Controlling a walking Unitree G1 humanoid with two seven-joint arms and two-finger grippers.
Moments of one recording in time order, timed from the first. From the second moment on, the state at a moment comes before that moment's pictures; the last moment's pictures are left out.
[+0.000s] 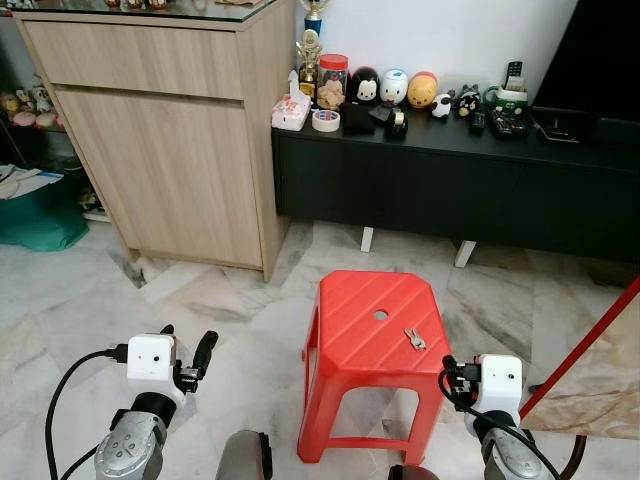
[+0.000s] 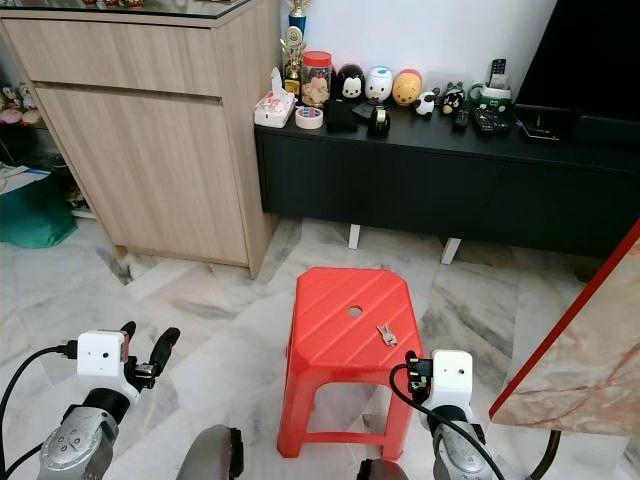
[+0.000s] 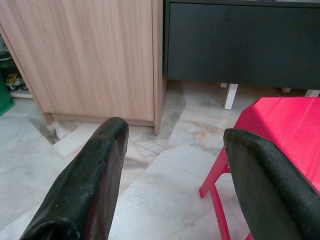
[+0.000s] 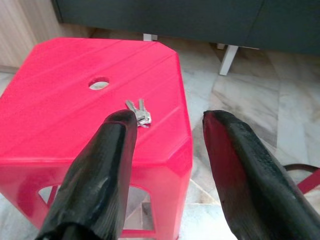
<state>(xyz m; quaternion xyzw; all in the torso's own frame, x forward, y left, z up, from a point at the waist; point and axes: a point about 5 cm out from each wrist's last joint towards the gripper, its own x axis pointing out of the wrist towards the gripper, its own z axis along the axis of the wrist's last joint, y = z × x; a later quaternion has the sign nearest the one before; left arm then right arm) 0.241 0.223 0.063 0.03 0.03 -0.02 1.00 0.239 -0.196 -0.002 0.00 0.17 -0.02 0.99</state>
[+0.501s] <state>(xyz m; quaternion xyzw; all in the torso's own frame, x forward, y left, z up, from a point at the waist) 0.245 0.224 0.067 0.03 0.02 -0.02 1.00 0.246 -0.191 0.000 0.00 0.16 0.00 0.99</state>
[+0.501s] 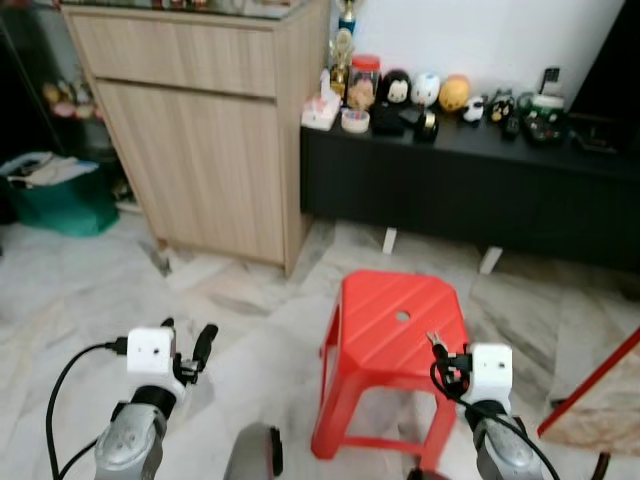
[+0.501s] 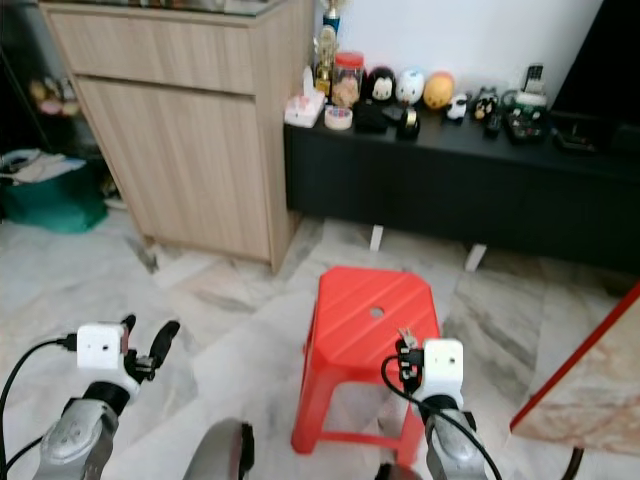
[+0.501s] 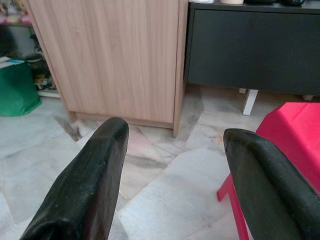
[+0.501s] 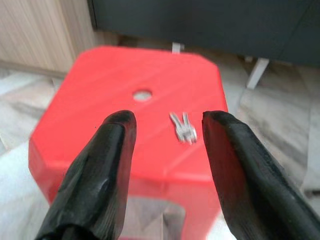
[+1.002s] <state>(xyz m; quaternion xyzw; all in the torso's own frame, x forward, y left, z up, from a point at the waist) 0.247 0.219 0.068 0.03 0.02 -0.02 1.00 0.240 -0.198 -0.008 -0.01 0.18 0.00 0.98</state>
